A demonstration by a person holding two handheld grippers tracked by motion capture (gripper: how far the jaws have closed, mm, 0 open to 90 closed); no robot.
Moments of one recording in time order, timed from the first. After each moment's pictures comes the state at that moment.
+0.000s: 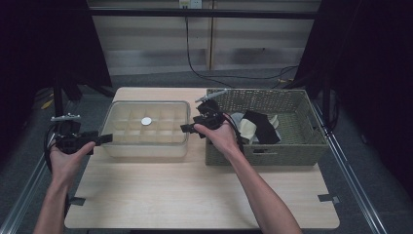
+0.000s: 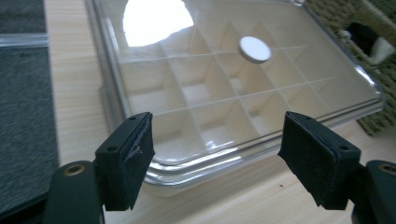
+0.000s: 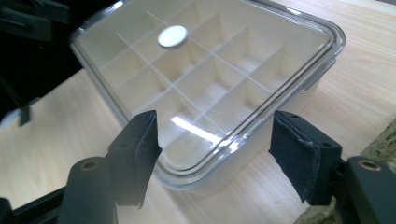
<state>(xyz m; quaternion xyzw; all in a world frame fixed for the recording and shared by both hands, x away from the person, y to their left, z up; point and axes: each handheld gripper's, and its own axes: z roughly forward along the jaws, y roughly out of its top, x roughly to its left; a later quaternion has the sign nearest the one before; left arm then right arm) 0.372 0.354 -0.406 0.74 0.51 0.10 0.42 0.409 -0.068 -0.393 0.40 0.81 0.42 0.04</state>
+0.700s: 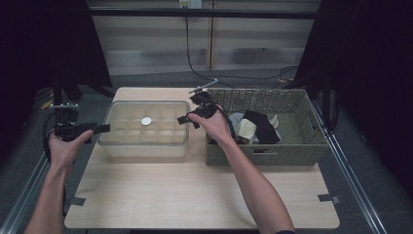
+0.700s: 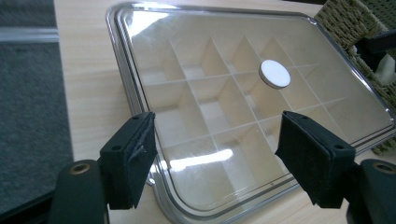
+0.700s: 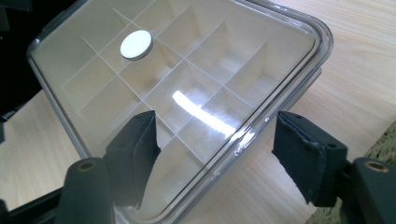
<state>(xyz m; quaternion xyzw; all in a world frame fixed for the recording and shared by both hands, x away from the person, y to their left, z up) 0.406 0.363 -0.402 0.73 0.53 0.08 0.42 0.455 -0.052 -0.400 0.44 0.82 0.38 0.02</state>
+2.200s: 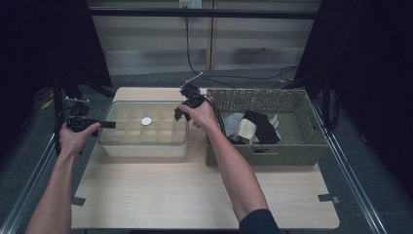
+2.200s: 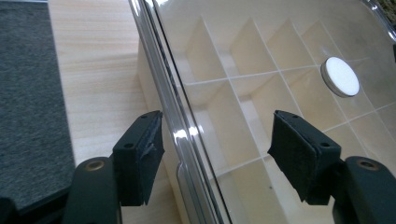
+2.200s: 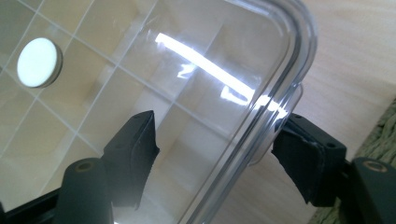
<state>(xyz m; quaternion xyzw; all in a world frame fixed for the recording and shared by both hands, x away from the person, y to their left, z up) 0.463 0.367 -0.438 0.74 0.55 0.02 0.39 0.512 -0.021 -0.420 0.52 0.82 0.25 -0.01</state>
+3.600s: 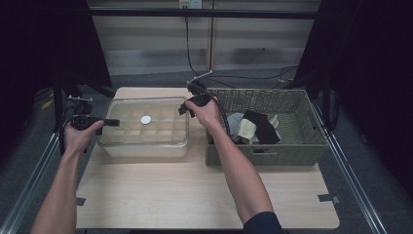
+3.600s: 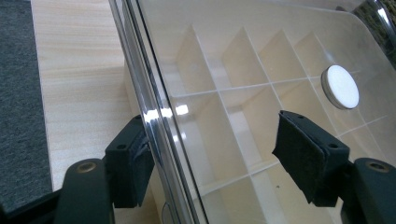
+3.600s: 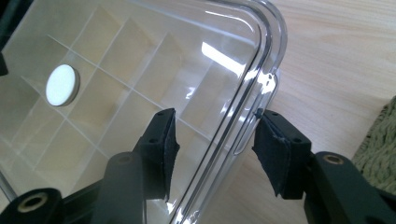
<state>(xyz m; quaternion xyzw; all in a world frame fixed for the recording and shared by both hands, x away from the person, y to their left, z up) 0.466 0.357 -0.437 0.73 0.56 0.02 0.39 0.509 -0.041 -0.411 0.53 0.79 0.32 -0.01</state>
